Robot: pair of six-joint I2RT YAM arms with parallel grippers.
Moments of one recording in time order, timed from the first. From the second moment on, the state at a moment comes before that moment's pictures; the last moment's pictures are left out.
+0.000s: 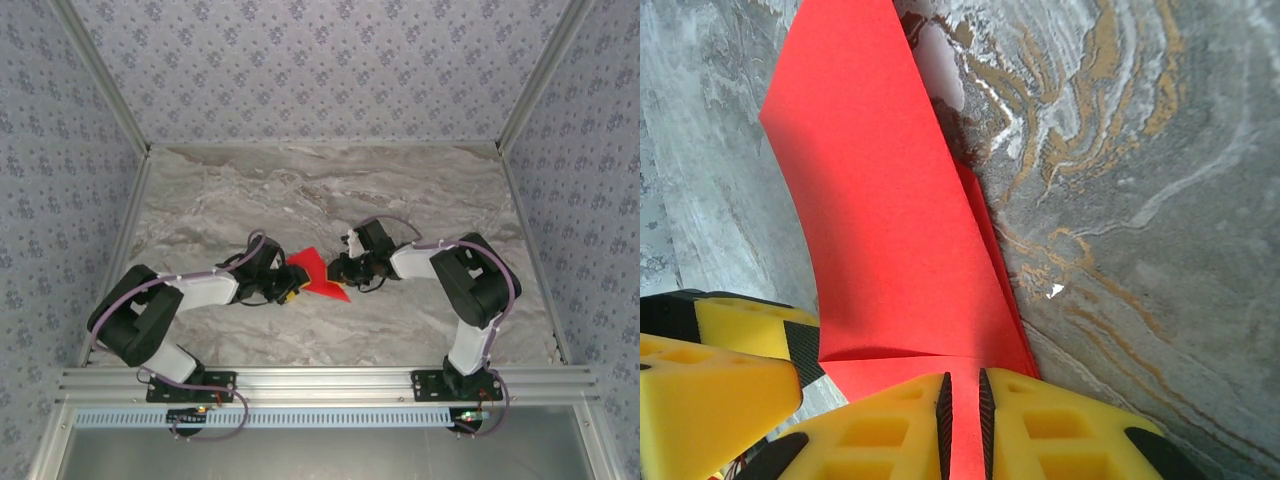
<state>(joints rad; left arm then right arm) -0.64 1.53 0.60 0.03 0.38 -1.22 0.57 1.80 0.82 0.04 -0.61 0.70</state>
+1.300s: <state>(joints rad) -0.64 1.57 0.60 0.15 0.41 -1.25 0.58 1.76 0.77 0.10 -0.59 0.61</state>
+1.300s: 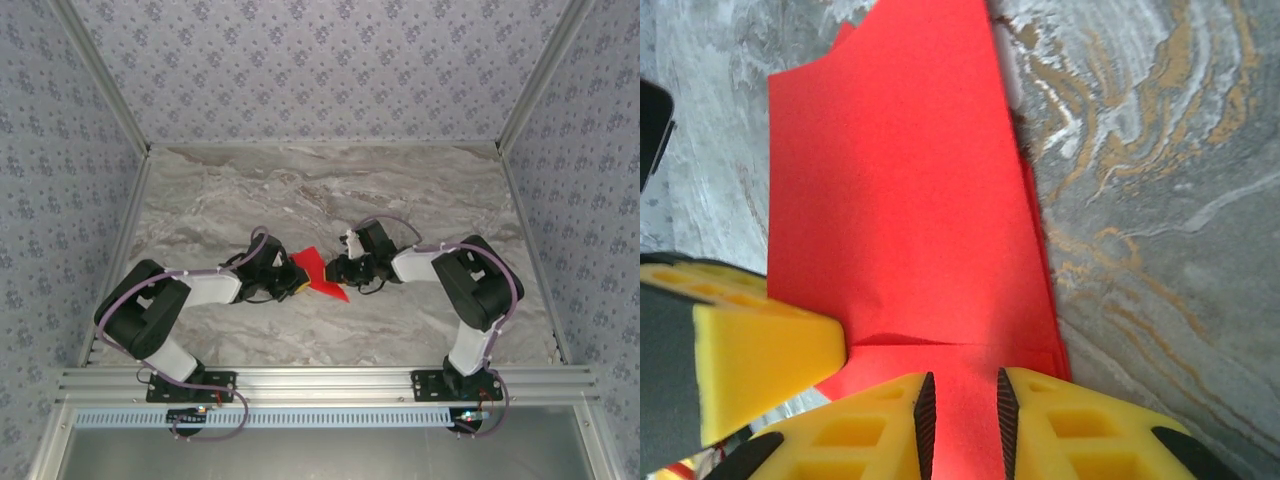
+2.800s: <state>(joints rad) -0.65 1.56 0.67 0.06 0.41 -1.27 1.02 1.72 0.51 0.62 0.33 -0.44</state>
